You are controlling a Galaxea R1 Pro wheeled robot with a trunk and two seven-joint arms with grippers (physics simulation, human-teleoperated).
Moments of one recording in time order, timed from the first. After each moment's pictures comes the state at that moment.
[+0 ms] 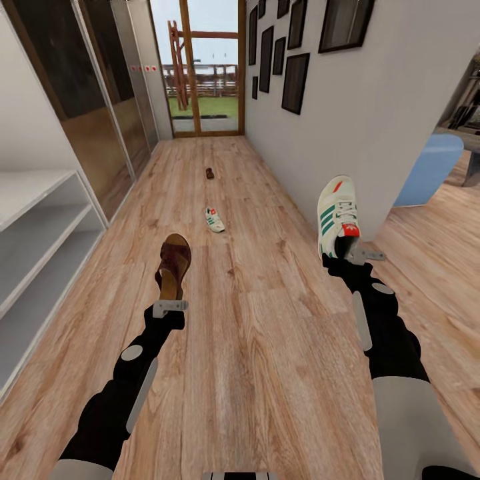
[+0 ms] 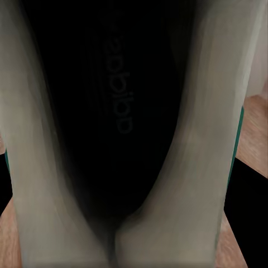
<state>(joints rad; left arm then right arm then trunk) -0.45 -0.04 -0.06 -1.31 -0.01 0.25 0.01 -0.76 0.01 -0.18 -1.28 0.01 0.44 0.00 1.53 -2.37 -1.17</state>
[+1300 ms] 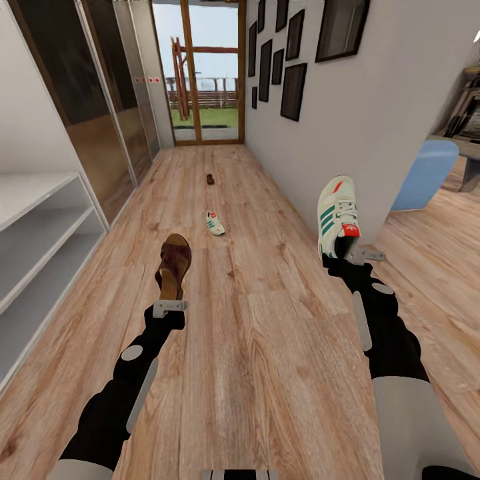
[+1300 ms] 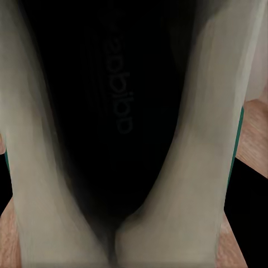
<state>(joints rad) -0.45 -0.04 -0.06 -1.31 -0.01 0.25 0.01 -0.76 0.01 -0.18 -1.27 0.01 0.44 0.00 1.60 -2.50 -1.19</state>
